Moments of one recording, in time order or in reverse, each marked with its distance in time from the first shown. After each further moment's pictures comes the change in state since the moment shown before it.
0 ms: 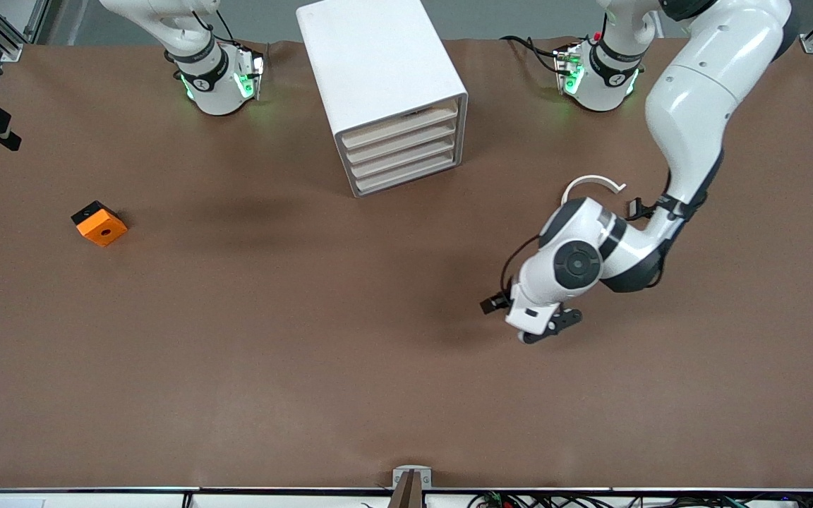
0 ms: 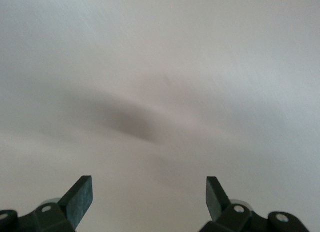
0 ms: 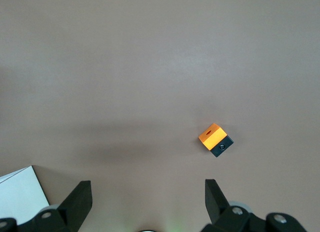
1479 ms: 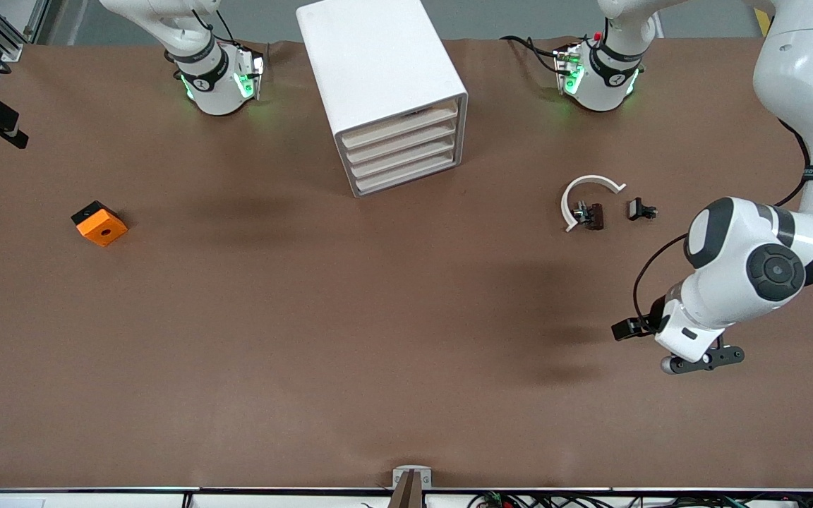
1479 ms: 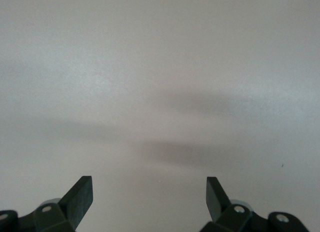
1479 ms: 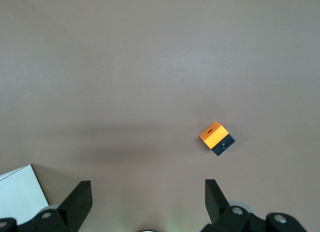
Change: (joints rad) left arm 0.201 -0.179 0.130 -0.009 -0.102 -0.014 0.601; right arm 0.000 -0.034 0.000 -0.056 0.000 0.031 0.000
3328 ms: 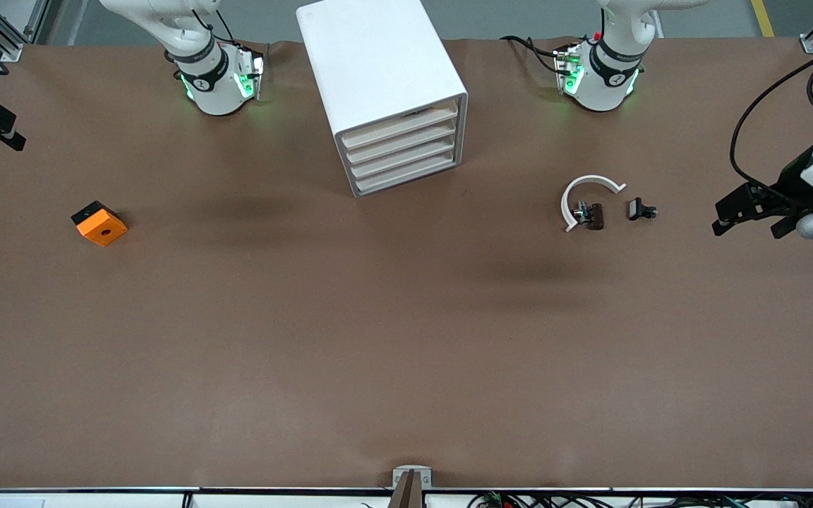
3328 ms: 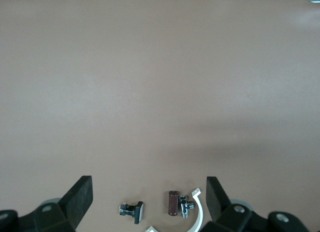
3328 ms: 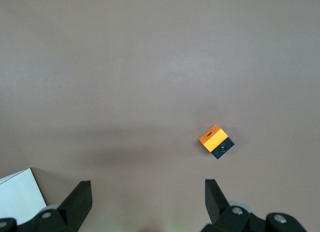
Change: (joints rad) left arm -0.241 -0.632 0.419 -0.209 -0.327 -0.242 0.453; right arm 0.000 -0.001 -0.001 -0.001 0.000 0.010 0.000
